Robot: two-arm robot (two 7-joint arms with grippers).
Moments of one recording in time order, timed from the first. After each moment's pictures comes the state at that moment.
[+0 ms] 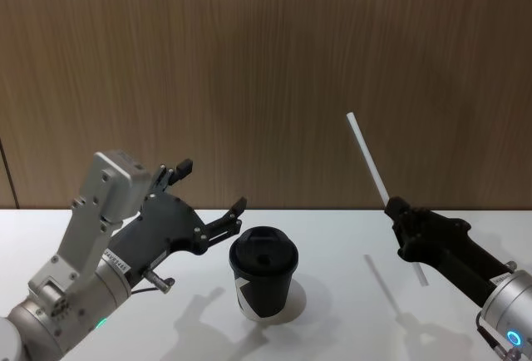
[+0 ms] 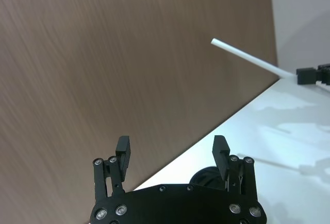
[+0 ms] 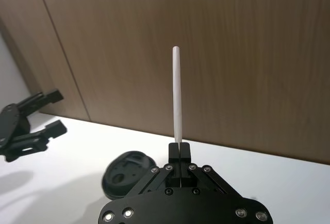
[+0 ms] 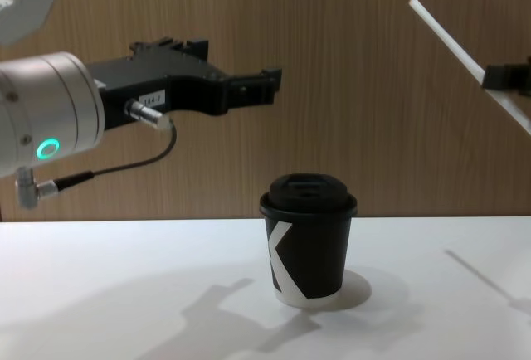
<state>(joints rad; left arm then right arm) -0.28 0.44 0.43 -1.74 -0.28 0.03 -0.20 0.06 0.25 -0.04 -1.88 0.43 0.40 0.36</state>
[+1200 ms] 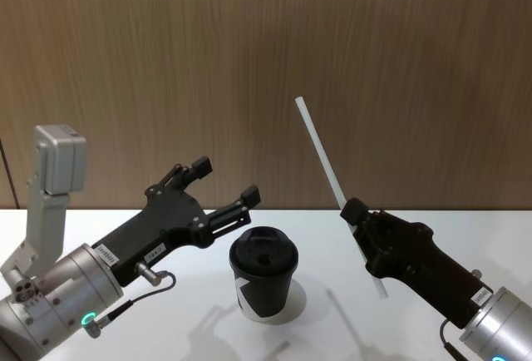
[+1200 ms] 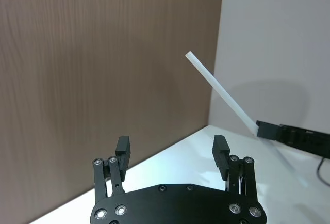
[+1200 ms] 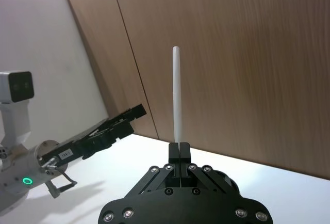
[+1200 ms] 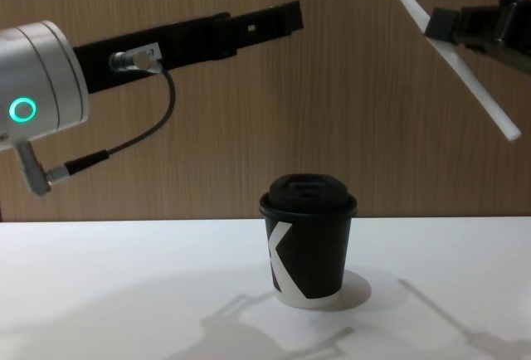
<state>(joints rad) -0.26 0.40 0.34 -1.73 -0.63 0.06 -0.44 0.00 0.25 -0.08 -1.93 0.57 0.33 0.51</state>
